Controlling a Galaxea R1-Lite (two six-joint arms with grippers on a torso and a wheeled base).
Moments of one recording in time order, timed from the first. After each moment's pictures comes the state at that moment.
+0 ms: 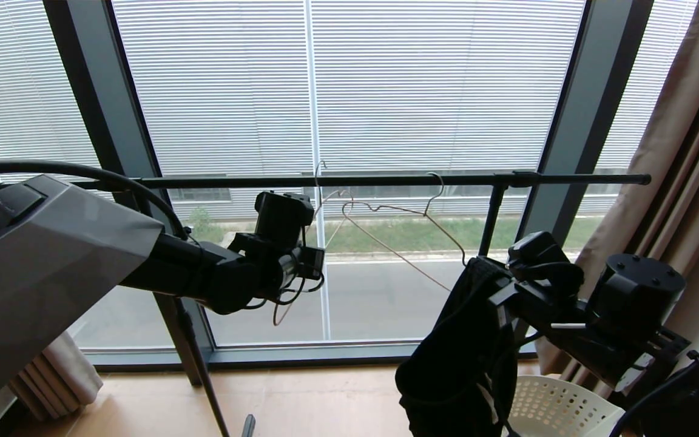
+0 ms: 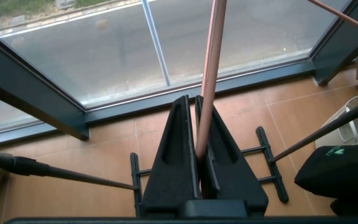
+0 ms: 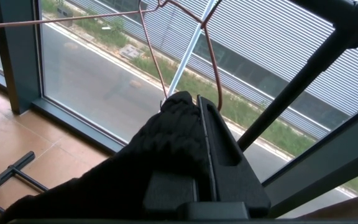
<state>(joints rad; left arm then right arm) -0.51 2.14 -1.27 -0.33 0.35 -0.07 0.39 1.91 -0.40 -1.41 -0.02 -0.30</state>
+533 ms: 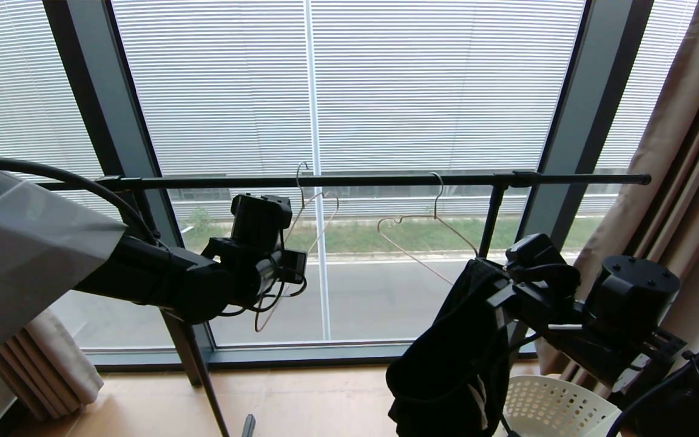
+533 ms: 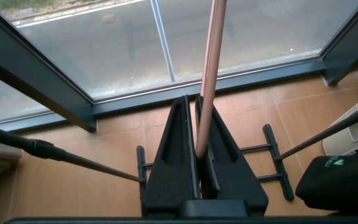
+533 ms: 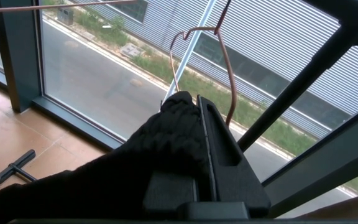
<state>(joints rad) -0.48 2.06 -1.15 -0.38 0.35 -0.07 0.39 1.93 -0.40 -1.41 -0.02 -0.30</state>
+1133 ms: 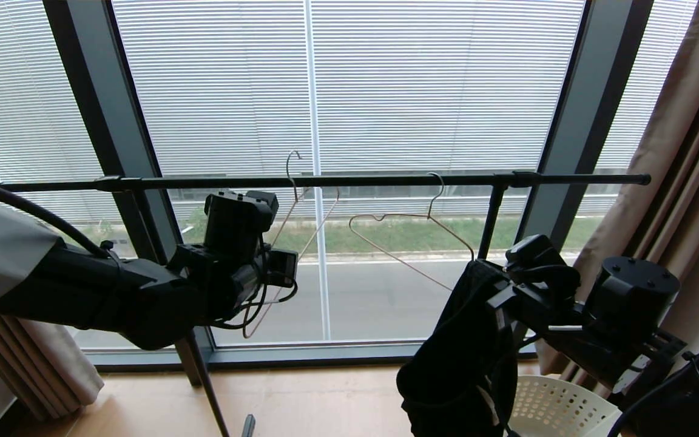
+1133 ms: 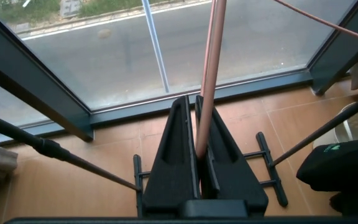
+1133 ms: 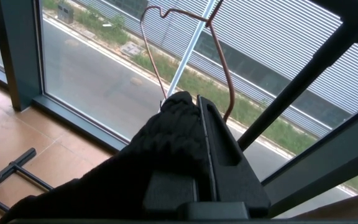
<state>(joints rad) -0.50 1.94 -0.99 -0.47 0.35 -0.06 0.39 1.93 -0.39 -1.41 -0.02 -0.30</state>
